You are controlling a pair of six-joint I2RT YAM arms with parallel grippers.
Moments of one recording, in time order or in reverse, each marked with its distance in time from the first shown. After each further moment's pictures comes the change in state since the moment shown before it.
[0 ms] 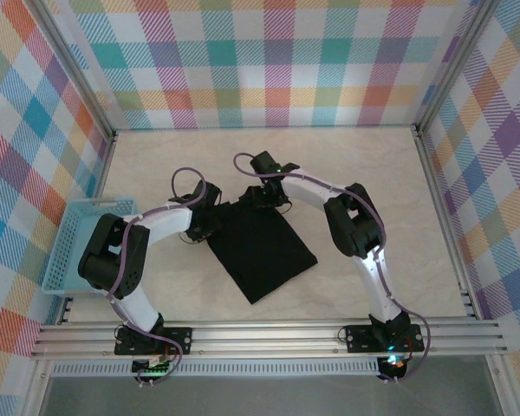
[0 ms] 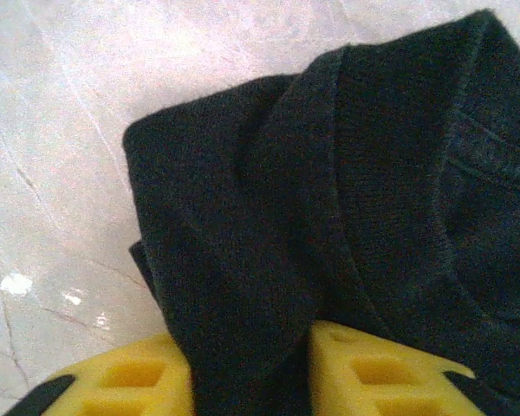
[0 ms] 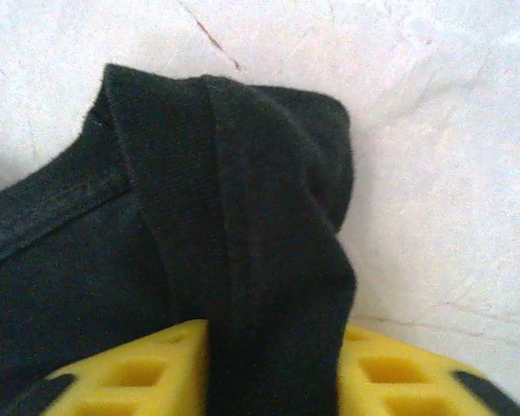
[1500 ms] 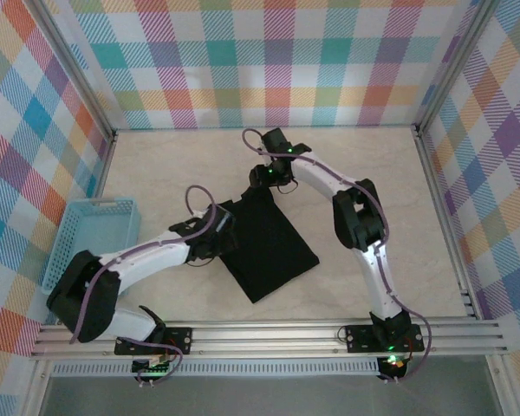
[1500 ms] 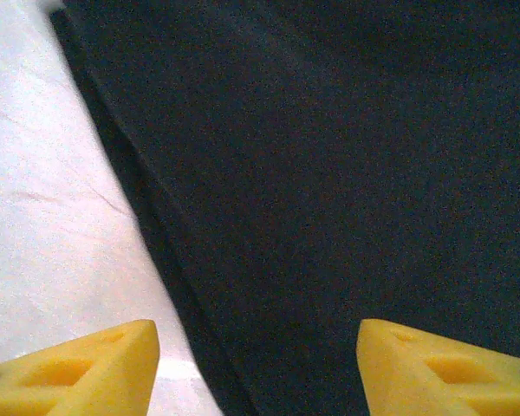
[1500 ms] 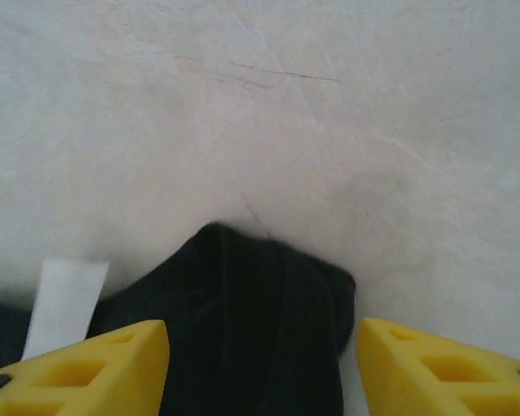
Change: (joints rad) left arm -0.221 -0.346 -0.188 0.008 -0.088 0.007; right arm -0.101 0.014 0.201 -0.060 -0.165 -0.112
